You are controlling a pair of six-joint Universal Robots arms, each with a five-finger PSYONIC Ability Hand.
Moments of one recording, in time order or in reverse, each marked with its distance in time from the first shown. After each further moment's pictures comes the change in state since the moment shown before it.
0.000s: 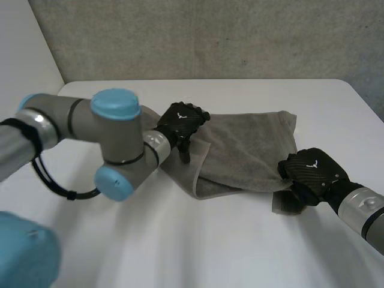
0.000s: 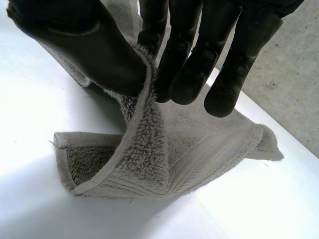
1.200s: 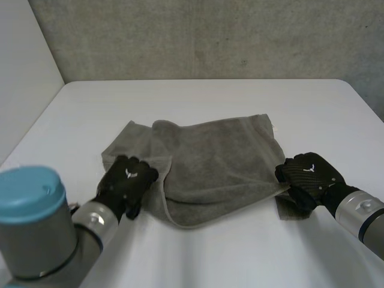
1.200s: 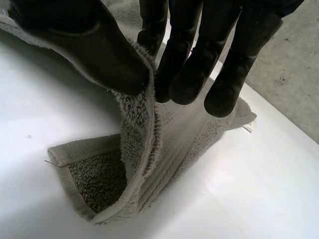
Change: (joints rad) left arm 0.057 0.673 -1.098 0.318 -0.163 0.131; right arm 0.006 0.025 0.004 0.001 -0.003 -0.002; left_hand 0.572 0.564 0.566 0.574 0.556; right_hand 0.000 0.000 0.000 0.000 0.004
